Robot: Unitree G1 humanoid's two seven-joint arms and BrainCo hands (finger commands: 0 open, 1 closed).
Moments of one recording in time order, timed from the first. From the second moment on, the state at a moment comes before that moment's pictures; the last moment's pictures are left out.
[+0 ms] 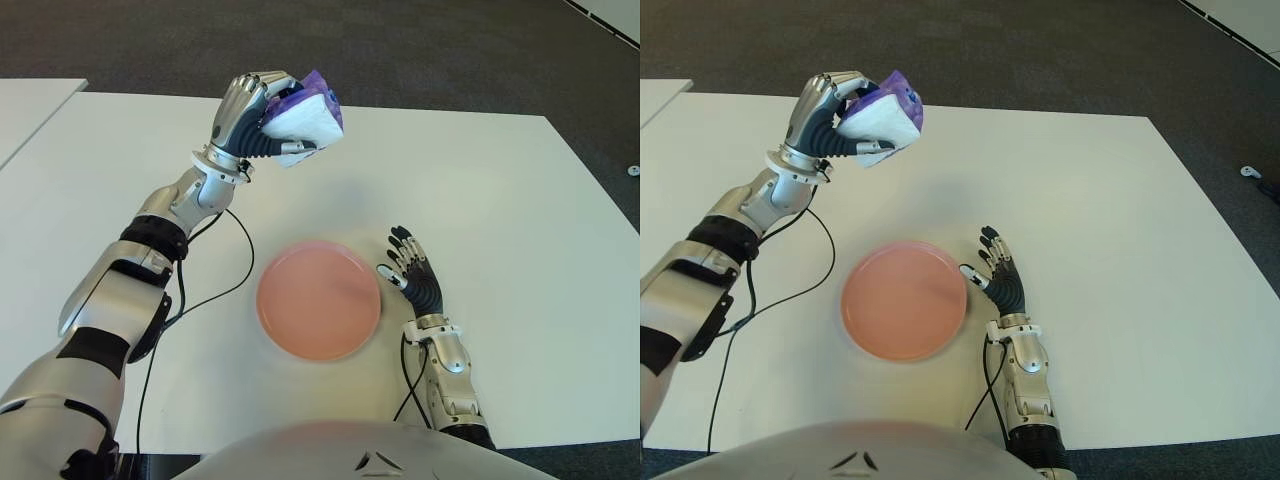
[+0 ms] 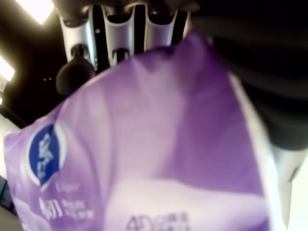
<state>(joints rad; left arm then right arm) -0.80 0.47 -0.34 0.81 0.63 -0.89 0.67 0.17 -0.02 0.00 0.19 0.08 -0.34 0.17</state>
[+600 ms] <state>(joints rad) -0.56 0.50 -0.30 0.39 0.58 -1.00 0.38 0.15 -0.02 -0.01 0.21 0.08 -0.35 0.16</state>
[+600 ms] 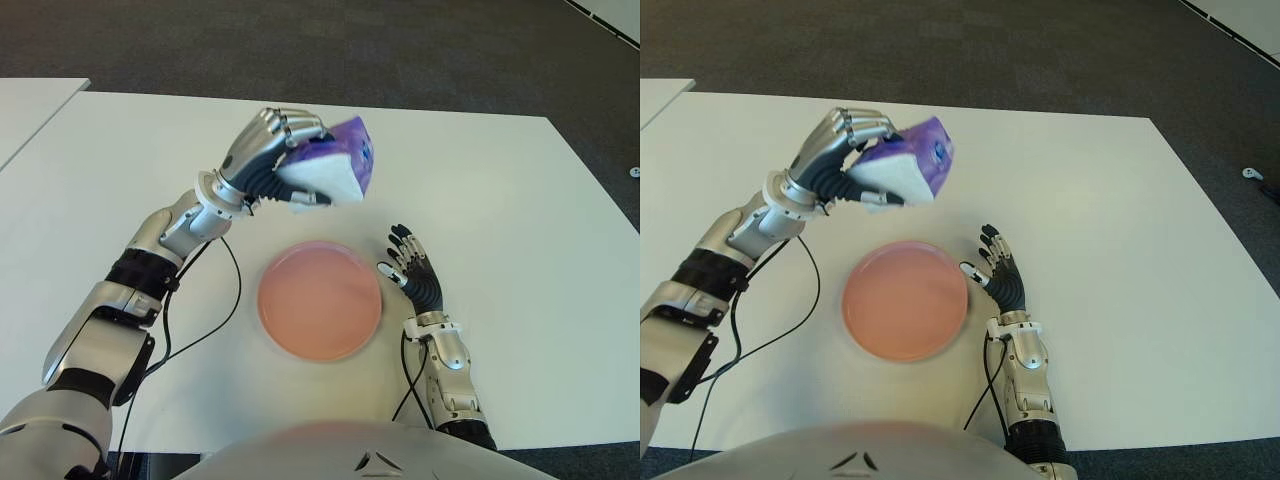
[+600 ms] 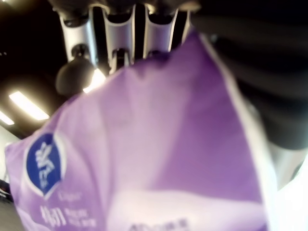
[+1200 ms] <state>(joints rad) -0.42 0.53 -0.31 0.27 0.55 -1.10 0.12 0.15 -0.02 0.00 0.22 0.08 -0.36 0.17</state>
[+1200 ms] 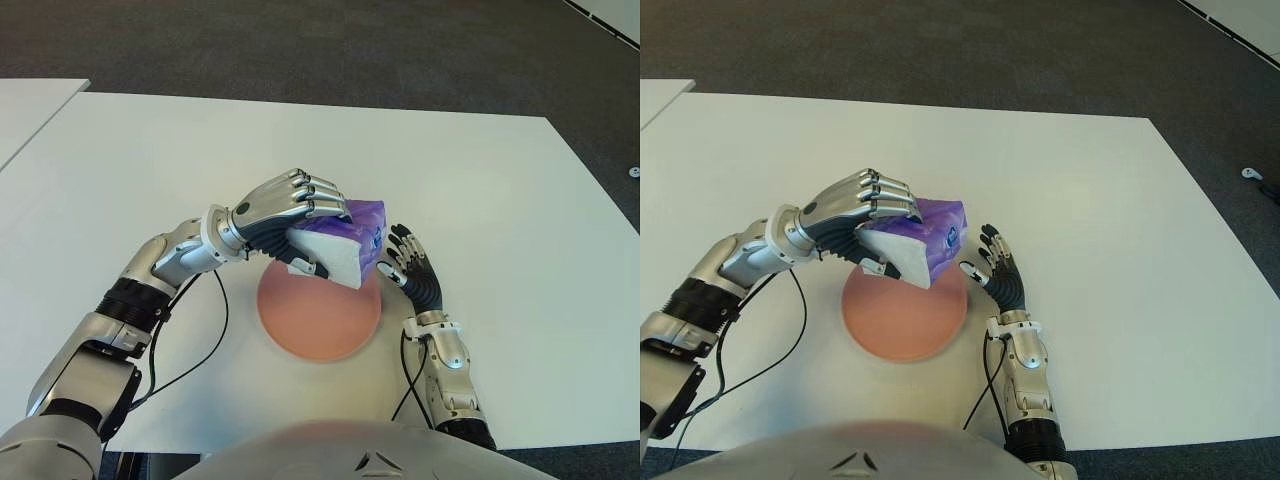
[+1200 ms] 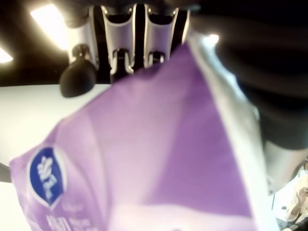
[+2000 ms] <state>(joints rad) -0.41 0.53 -0.30 0.32 0.82 -1.10 0.19 0.13 -0.02 0.00 0.23 0.08 -0.36 0.15</state>
